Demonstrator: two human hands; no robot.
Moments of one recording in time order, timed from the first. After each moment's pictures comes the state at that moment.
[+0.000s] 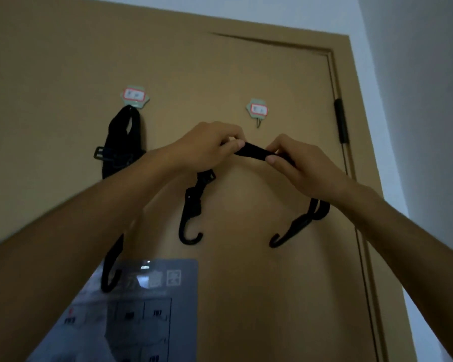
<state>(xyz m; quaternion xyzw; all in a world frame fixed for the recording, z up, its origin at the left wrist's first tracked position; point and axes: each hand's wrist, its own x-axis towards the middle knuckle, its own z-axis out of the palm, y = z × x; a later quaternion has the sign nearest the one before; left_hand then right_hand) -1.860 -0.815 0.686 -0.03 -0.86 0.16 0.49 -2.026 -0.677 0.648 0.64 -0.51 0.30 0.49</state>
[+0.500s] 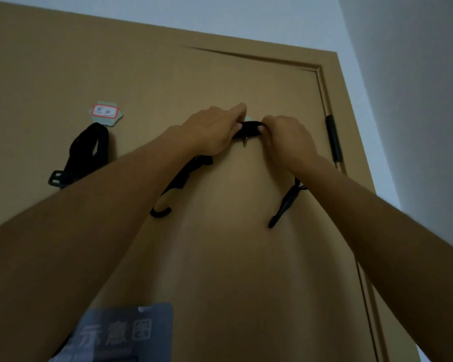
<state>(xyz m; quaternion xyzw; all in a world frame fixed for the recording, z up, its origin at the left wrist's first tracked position) -1.911 -0.806 0.762 0.07 -0.83 0.24 0.50 -2.054 -0.716 0.746 0.43 -0.59 0.31 0.61</state>
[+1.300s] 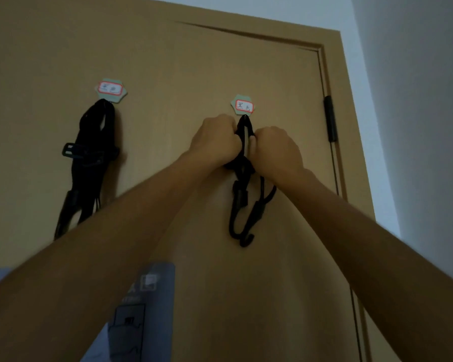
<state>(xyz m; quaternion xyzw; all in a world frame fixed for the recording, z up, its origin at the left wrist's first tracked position) -1.926 -0.791 0.700 0.13 -0.80 0.01 0.59 -2.024 -0.726 0.683 0.42 -0.65 0.36 0.51</state>
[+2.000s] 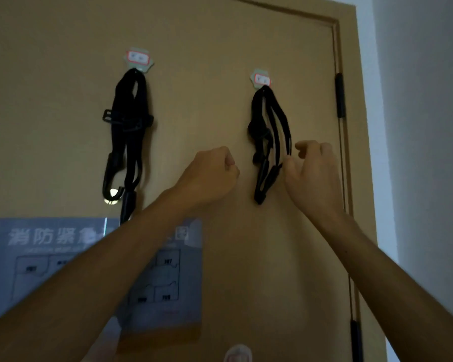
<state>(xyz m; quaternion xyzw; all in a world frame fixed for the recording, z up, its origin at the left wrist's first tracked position) -1.866 -0.812 0.586 0.10 -0.84 -0.08 0.52 -1.990 -0.685 0.565 0.38 -0.61 0.49 0.49</state>
